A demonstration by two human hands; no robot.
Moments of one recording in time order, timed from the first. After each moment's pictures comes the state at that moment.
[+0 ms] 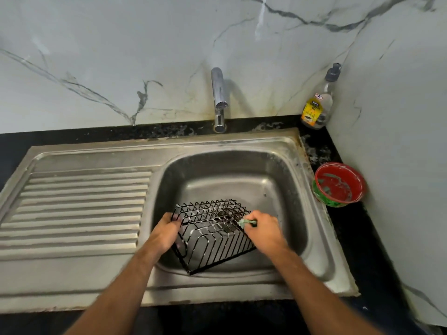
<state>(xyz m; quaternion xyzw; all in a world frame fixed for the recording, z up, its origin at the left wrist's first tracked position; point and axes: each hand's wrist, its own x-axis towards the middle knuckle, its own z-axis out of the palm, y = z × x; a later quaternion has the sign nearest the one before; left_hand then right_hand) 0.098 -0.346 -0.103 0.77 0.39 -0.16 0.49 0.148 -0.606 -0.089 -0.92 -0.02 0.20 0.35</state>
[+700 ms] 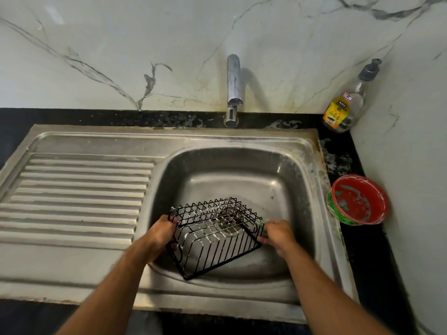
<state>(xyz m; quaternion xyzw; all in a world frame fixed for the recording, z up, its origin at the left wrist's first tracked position) 0.102 -0.338 -0.114 0.70 0.43 -0.19 0.54 0.202 -0.624 -0.170 -0.73 0.28 0.32 0.54</state>
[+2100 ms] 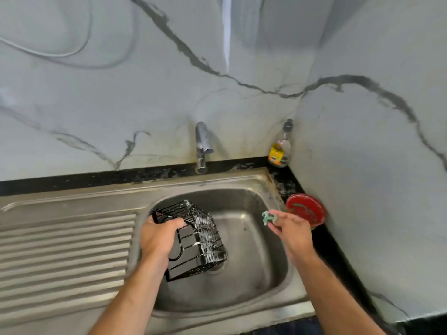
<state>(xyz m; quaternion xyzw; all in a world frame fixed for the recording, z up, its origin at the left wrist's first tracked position) 0.134 -0.379 0.002 0.66 0.39 0.08 0.63 0.175 -0.661 -0.021 -0.61 0.25 0.00 0.75</state>
